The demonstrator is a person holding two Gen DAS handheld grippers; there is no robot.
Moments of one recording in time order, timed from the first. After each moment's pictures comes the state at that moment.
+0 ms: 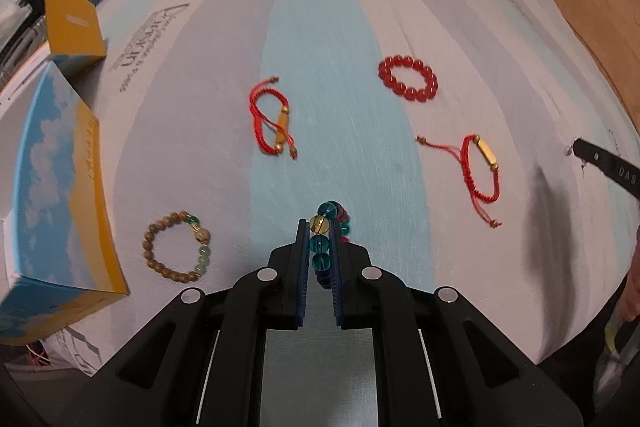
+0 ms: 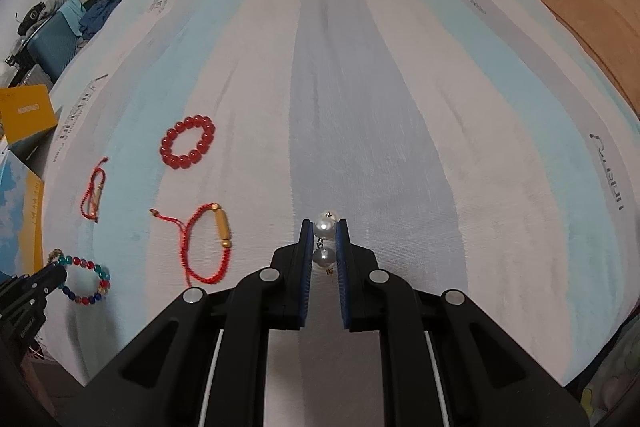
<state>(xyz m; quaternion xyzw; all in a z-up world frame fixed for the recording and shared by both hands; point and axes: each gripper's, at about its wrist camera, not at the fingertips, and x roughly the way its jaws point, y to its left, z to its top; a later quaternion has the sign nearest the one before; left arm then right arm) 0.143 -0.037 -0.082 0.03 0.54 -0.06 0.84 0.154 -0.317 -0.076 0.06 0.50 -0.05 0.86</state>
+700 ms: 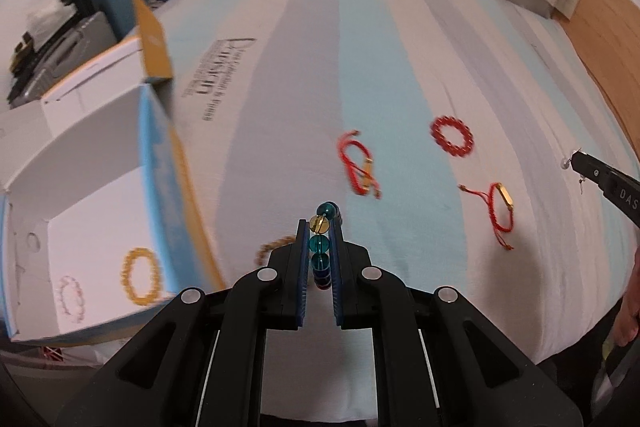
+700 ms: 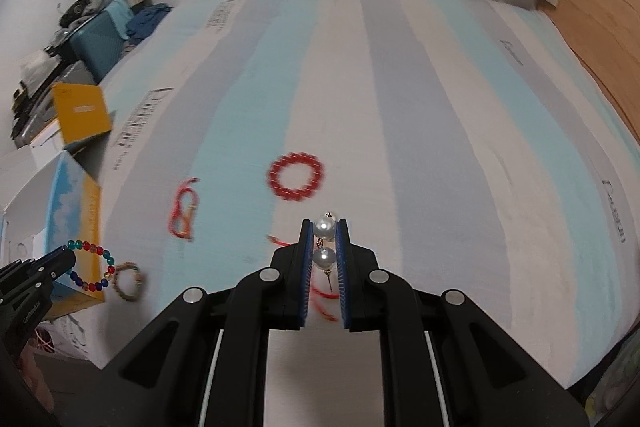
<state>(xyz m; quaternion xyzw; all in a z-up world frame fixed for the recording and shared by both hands) 0.127 0.048 -0.009 0.01 0.49 -0.01 0.87 0.152 -0.215 -0.004 0.04 0.46 0.00 0.89</state>
